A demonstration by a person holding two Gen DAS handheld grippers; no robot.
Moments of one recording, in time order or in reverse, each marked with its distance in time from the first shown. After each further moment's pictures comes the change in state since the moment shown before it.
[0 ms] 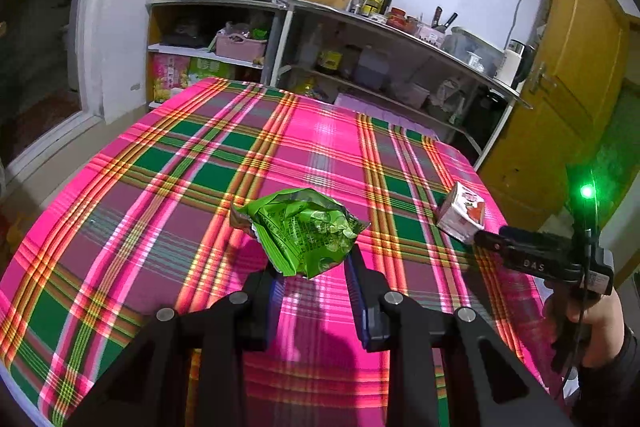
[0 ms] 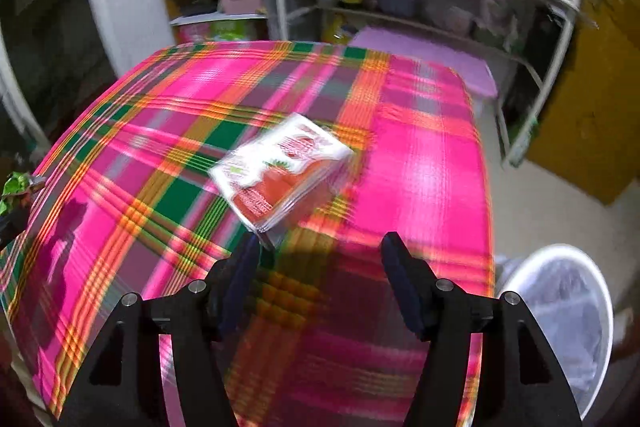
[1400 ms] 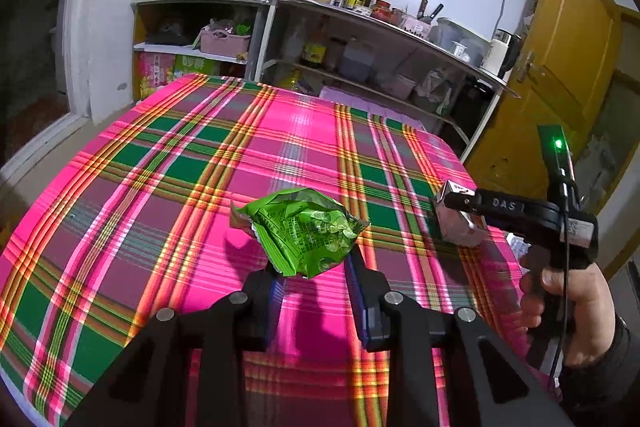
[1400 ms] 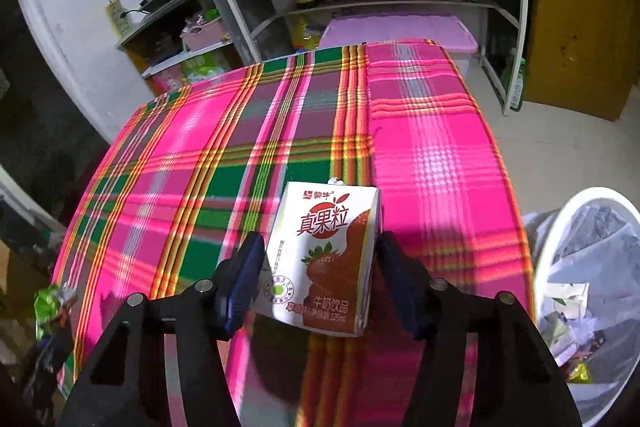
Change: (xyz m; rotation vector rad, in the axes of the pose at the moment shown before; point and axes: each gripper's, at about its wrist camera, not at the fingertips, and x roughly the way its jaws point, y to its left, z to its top) left arm 0.000 -0.023 -0.006 0.028 0.023 -0.034; right arm -0.009 0.004 0.010 0.236 -0.020 0.073
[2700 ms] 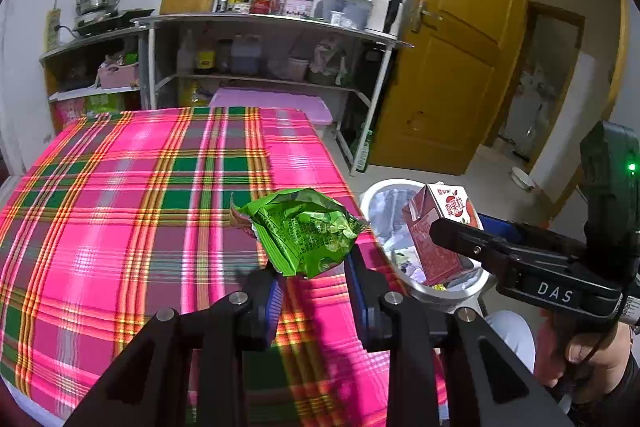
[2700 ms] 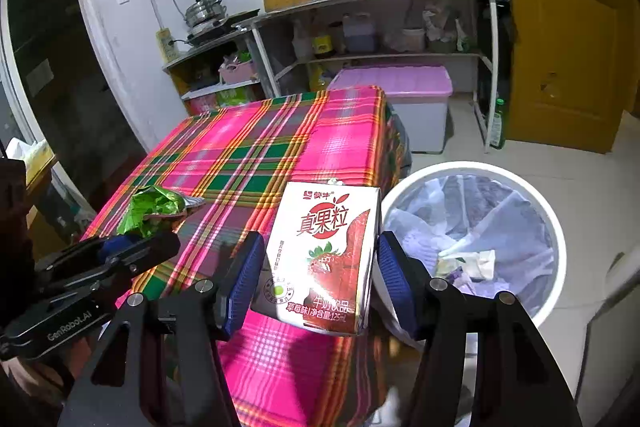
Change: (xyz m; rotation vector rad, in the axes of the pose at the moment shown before) left arm -0.036 -0.192 -0.047 0.251 0.035 -0.188; right arm -0.169 -0.088 -0.096 -0.082 -0.183 0.064
